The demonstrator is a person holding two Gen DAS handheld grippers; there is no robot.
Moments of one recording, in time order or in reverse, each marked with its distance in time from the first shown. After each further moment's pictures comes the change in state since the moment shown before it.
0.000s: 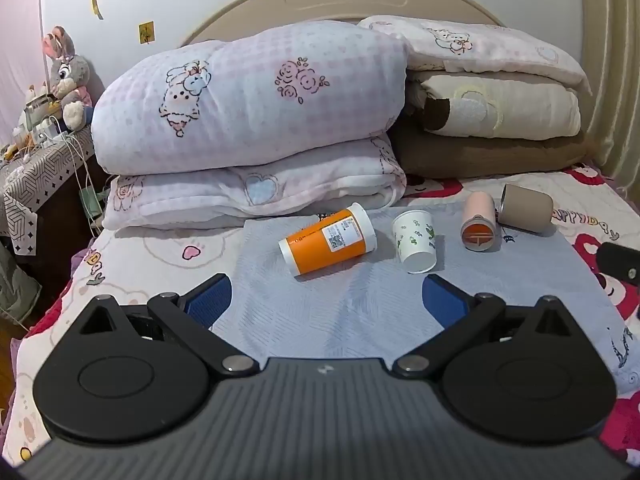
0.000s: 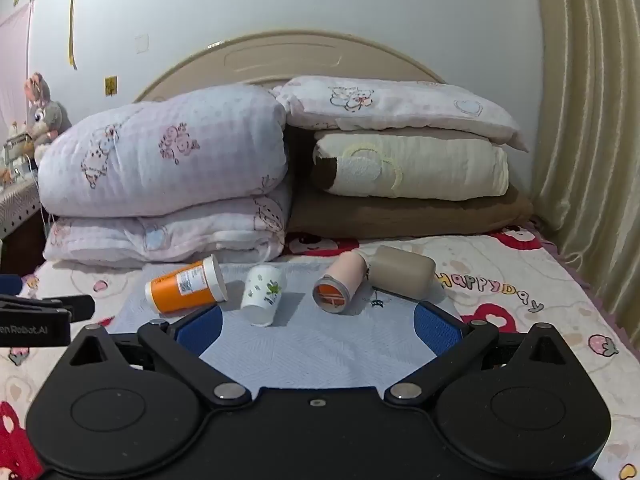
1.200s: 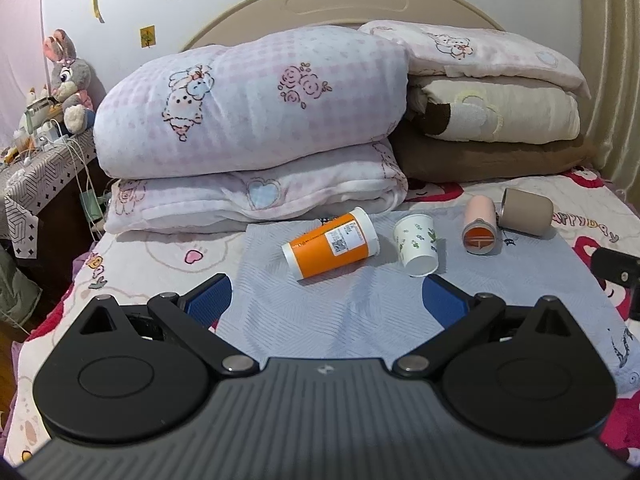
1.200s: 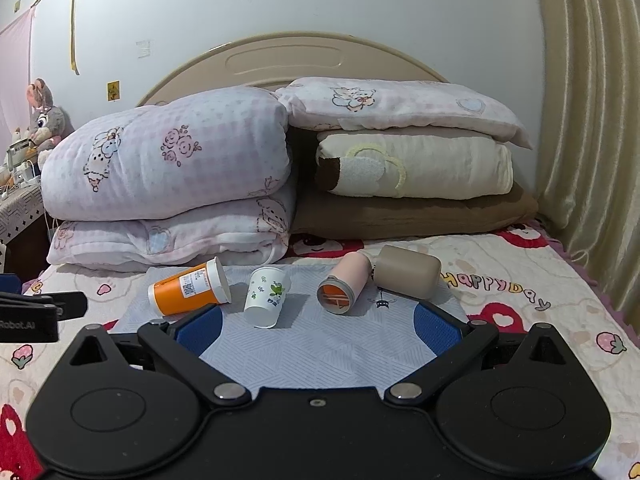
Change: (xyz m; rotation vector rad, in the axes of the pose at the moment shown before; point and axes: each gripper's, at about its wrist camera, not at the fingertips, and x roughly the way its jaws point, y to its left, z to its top) left arm -0.005 0.006 0.000 -0.010 -0.028 -0.001; right arm 0.006 0.000 -0.007 0.024 -0.027 0.010
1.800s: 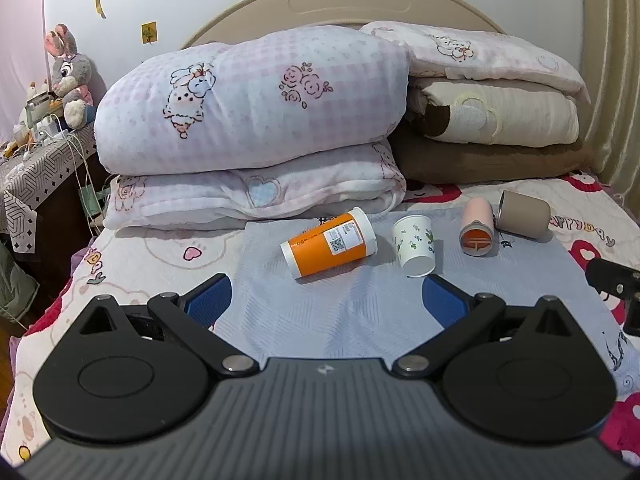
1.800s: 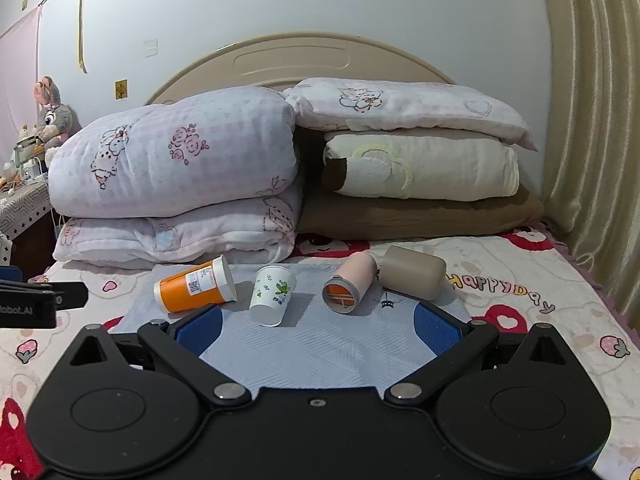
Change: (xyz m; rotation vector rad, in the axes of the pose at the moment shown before) left arm -0.003 0.000 0.001 -0.012 0.008 -0.011; right arm -0.003 0.000 0.000 -0.014 -0.002 0.027
